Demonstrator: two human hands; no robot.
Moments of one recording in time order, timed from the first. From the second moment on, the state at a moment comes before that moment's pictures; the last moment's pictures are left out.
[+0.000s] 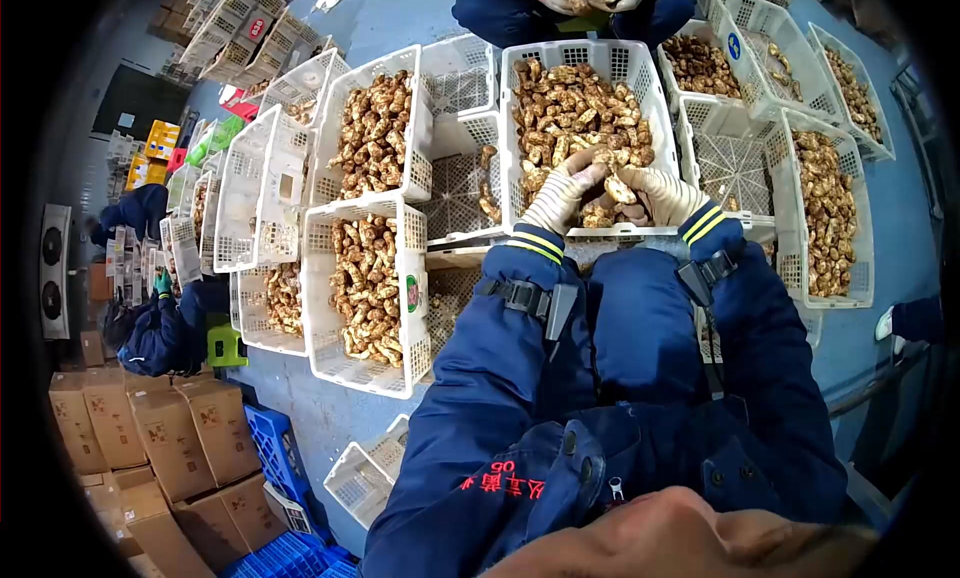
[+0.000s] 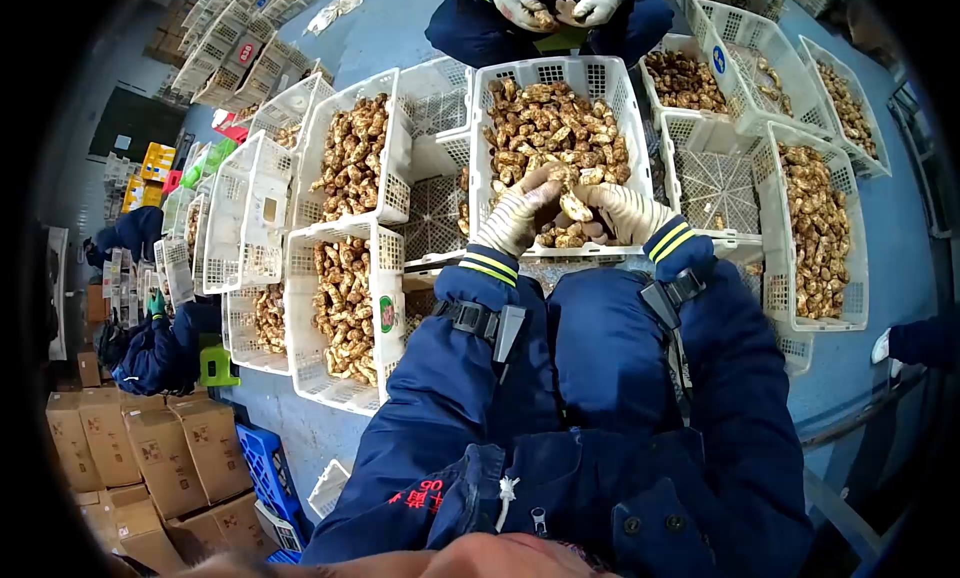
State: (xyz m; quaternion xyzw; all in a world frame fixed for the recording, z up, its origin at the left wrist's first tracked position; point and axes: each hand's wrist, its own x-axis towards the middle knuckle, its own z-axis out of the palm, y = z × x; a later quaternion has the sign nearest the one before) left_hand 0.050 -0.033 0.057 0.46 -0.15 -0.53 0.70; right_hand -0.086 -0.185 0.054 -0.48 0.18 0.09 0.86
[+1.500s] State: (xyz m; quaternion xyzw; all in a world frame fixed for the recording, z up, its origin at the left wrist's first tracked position) left_hand 0.056 -0.021 0.056 0.40 -0.03 -0.53 0.75; right_hand -0.065 -0.189 0.080 -0.96 0.12 -0.18 0.18
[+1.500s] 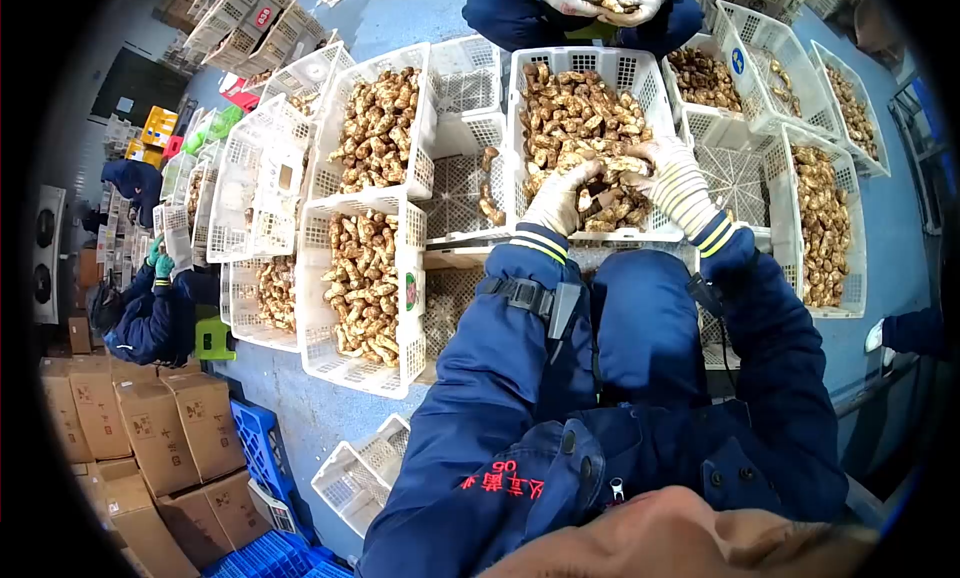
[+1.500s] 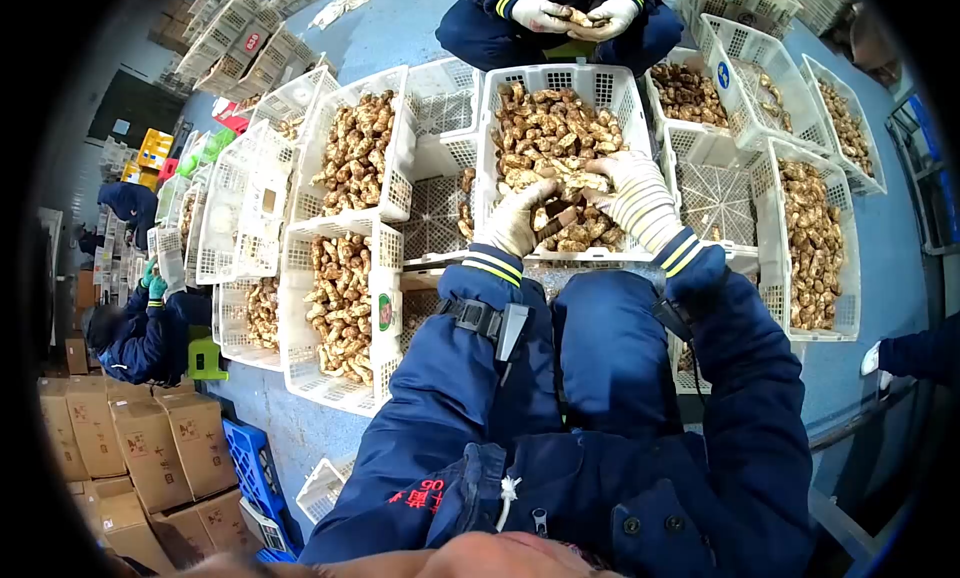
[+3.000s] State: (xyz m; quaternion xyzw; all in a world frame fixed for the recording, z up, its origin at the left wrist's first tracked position) left_hand 0.072 0.001 0.076 0.16 0.02 -0.47 0.87; right_hand -0.037 -0.110 0.089 -0.80 0.12 -0.25 0.54
